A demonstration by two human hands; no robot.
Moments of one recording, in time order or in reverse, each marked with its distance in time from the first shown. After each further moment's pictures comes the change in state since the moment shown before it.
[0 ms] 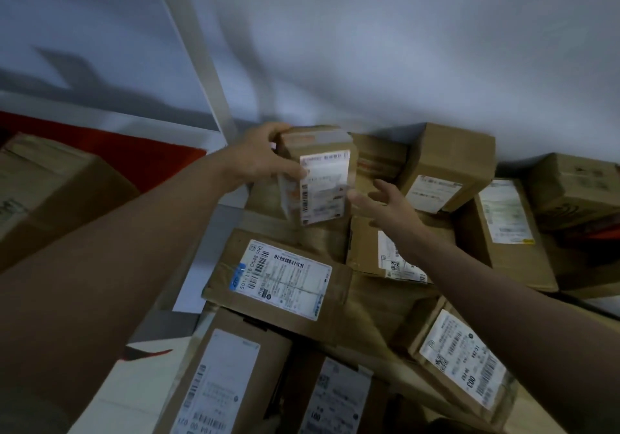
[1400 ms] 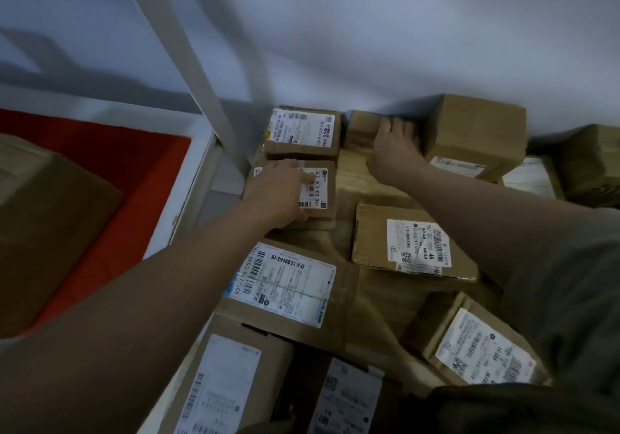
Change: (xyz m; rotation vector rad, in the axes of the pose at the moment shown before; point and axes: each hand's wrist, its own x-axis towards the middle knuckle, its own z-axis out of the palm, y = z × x) left_hand 0.013 -0.052 0.061 1.084 -0.016 -0.049; right_hand 0.112 -0.020 -0.001 -1.149 0.265 -0.167
